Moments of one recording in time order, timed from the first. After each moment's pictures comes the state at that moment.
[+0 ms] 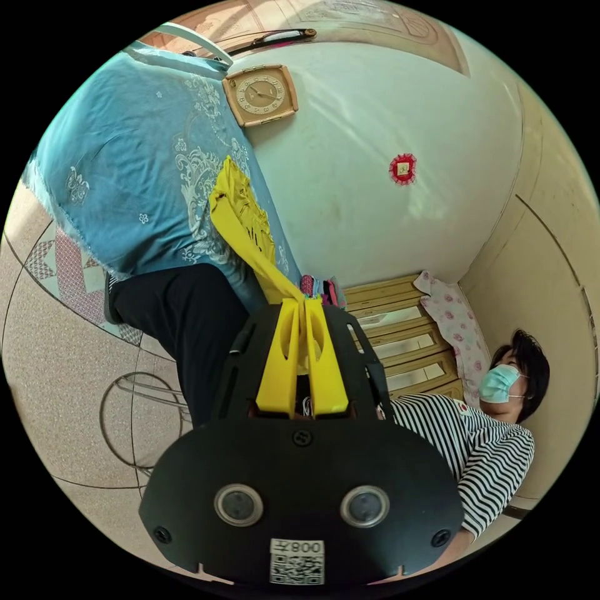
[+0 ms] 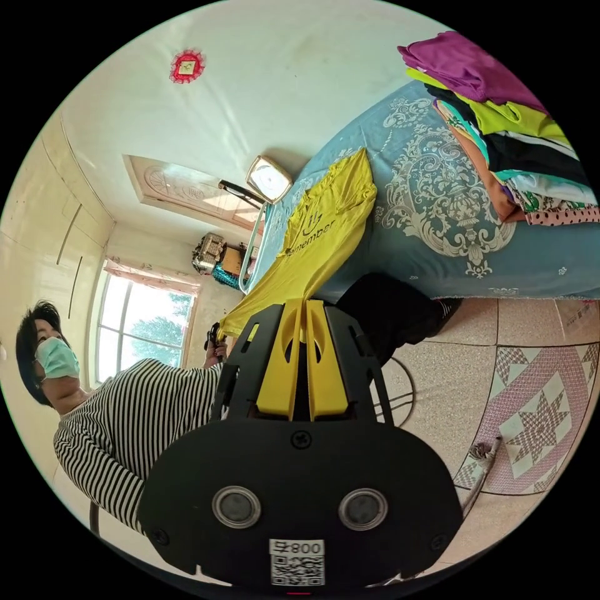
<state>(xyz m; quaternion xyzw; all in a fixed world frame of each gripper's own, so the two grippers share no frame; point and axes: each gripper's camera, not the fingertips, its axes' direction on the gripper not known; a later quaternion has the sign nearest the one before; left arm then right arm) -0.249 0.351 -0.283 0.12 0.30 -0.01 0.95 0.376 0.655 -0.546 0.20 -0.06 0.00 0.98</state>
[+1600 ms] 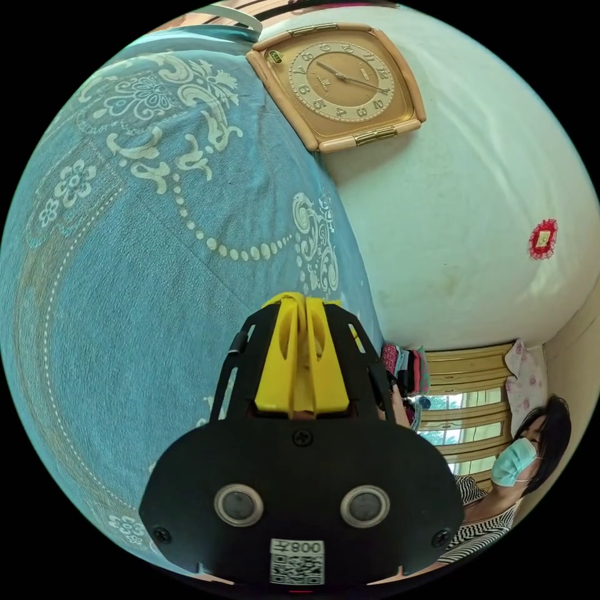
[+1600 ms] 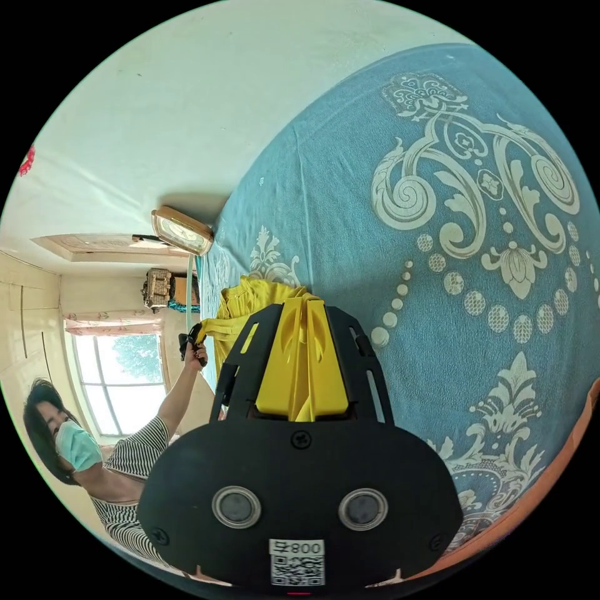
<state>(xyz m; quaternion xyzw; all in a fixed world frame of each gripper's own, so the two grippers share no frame) -0.227 -0.476 0.073 0.10 0.12 -0.08 0.98 0.554 -0.208 -0.440 0.13 -0.01 0.09 0.99</state>
